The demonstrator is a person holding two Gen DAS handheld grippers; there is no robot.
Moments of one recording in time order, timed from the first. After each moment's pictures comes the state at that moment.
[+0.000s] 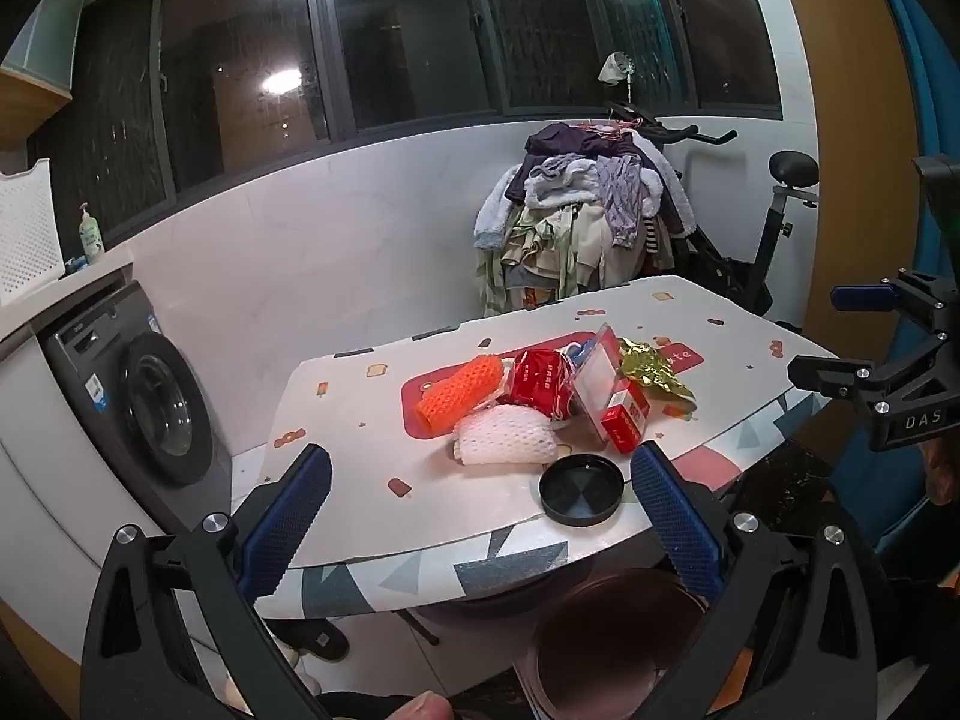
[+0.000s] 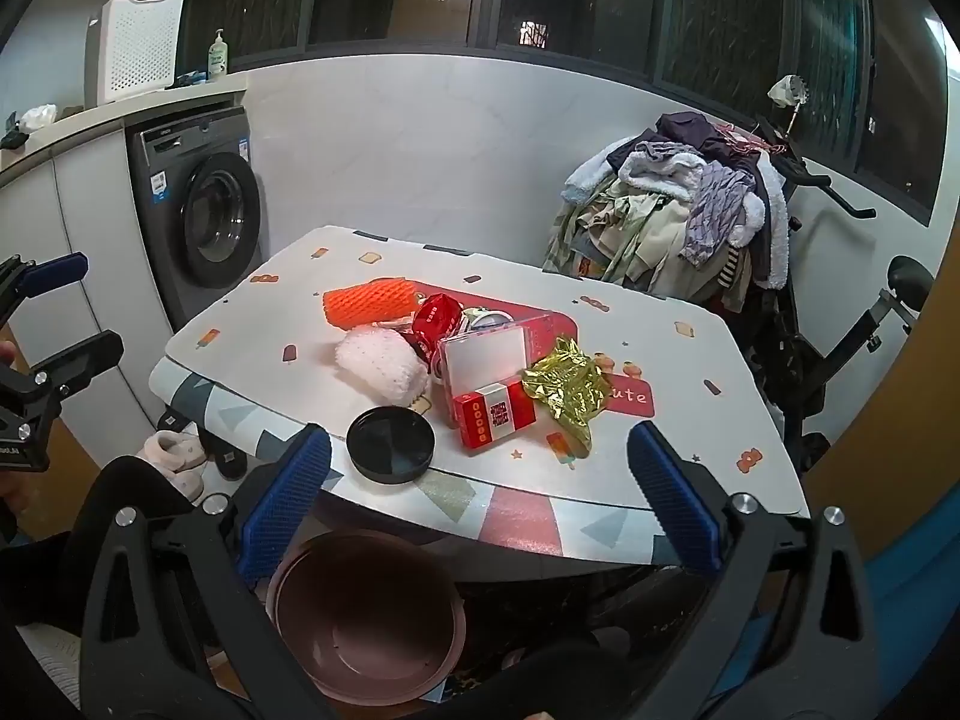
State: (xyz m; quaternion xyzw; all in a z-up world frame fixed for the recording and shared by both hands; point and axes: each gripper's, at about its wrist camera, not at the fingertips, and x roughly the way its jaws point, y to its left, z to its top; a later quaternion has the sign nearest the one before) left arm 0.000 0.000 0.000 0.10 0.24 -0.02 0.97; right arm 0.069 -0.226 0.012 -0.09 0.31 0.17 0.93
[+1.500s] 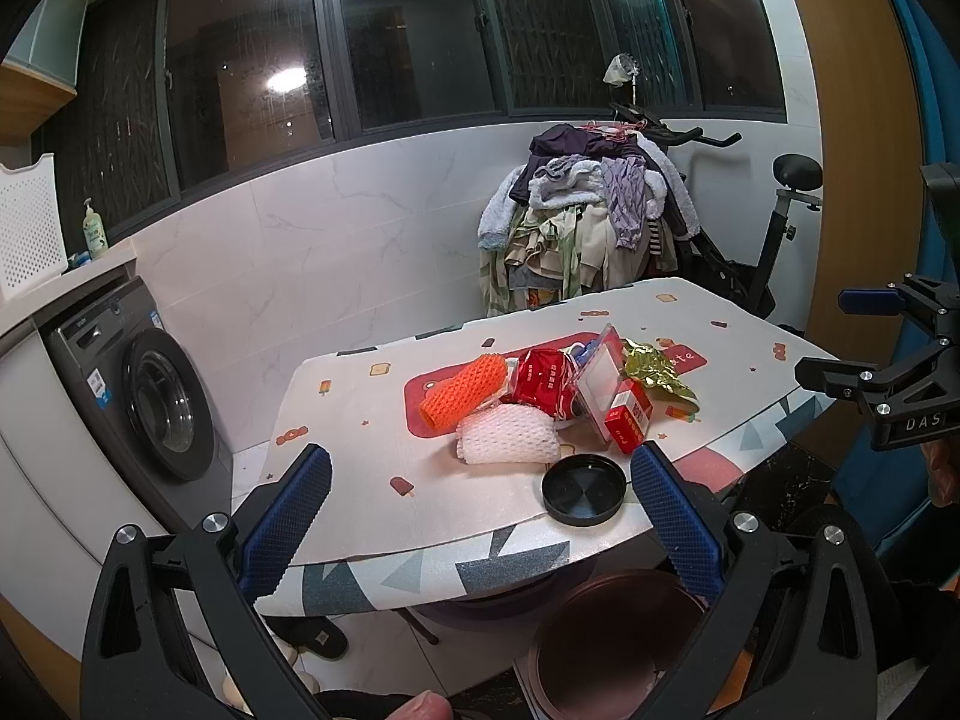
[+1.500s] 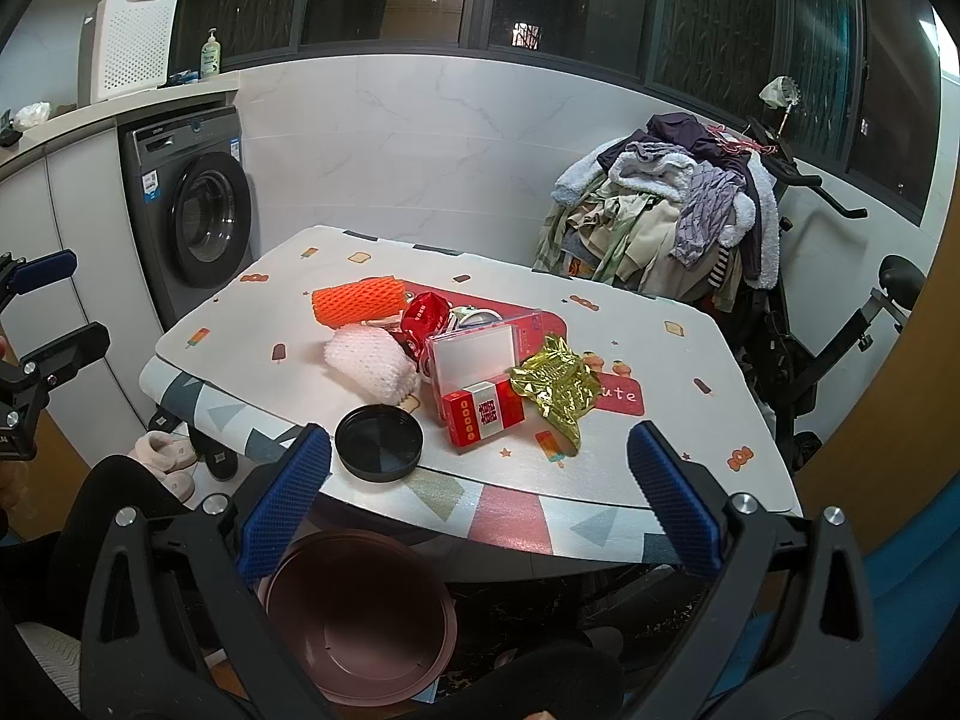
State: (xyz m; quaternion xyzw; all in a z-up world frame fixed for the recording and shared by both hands) left arm -0.001 0.000 0.000 0.10 0.24 -0.02 0.97; right arm 0.066 -0.233 0.014 -0.10 0.30 0.17 0.93
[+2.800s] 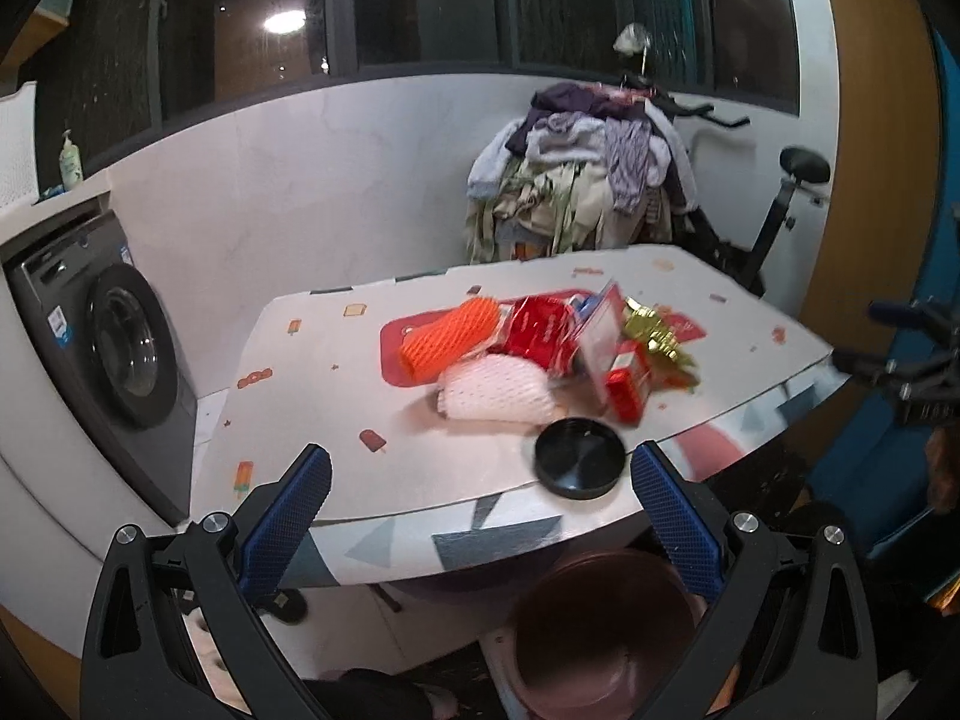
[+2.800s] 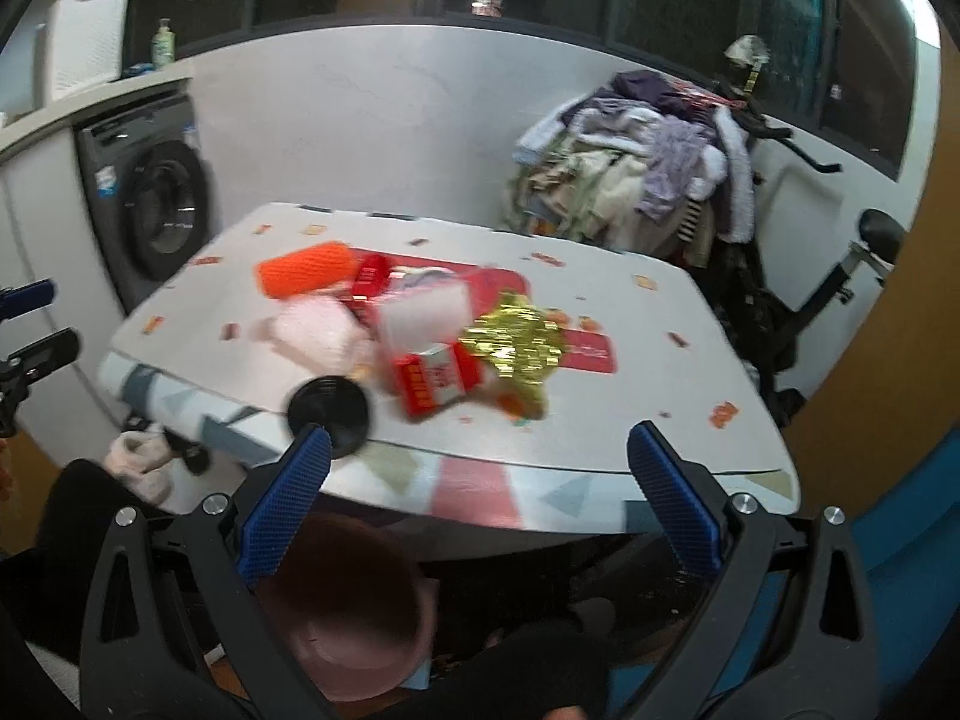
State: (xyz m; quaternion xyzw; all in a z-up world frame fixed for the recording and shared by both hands) left arm 0.046 0.031 -0.037 0.06 0.29 -0.04 0.95; right arm 0.095 -0.257 -0.023 -0.09 0.33 0.11 0.93
